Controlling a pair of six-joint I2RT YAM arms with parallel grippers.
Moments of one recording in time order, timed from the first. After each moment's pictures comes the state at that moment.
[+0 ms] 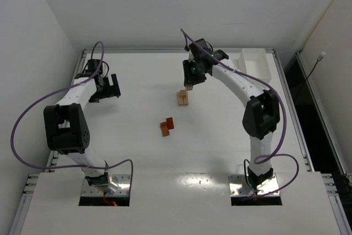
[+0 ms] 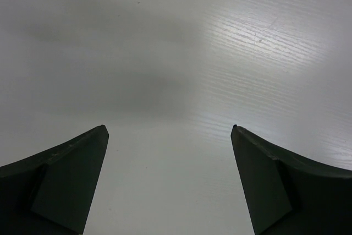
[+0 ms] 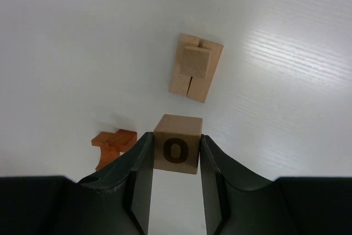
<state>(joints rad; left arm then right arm) 0.10 1.66 1.22 -0.61 -0.08 -0.19 0.49 2.01 1.83 -0.79 -0.08 0.25</state>
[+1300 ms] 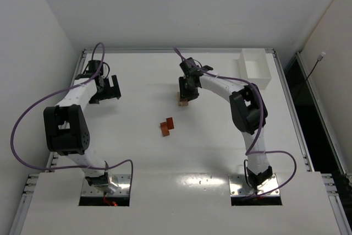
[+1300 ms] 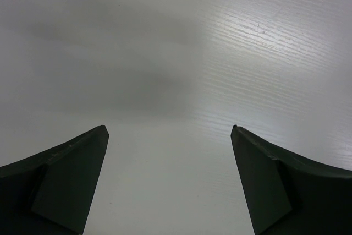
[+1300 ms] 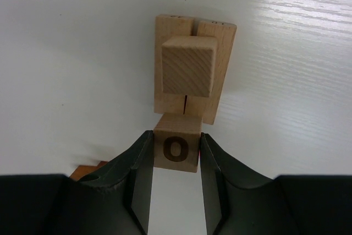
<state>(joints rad) 0.09 1.65 1.21 -0.62 -0.09 -0.20 0.54 2.15 1.66 -0.63 -0.04 0.44</state>
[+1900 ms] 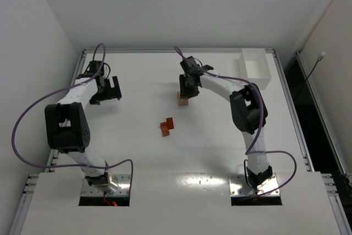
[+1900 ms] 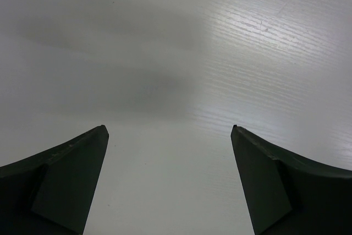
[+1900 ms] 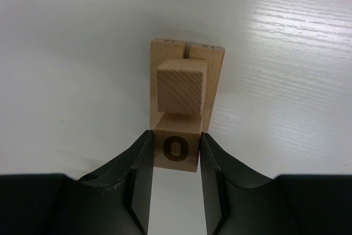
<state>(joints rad) 0.09 1.67 1.21 -0.62 -0.08 -0.20 0.53 2.16 1.67 -0.59 0.00 0.42</state>
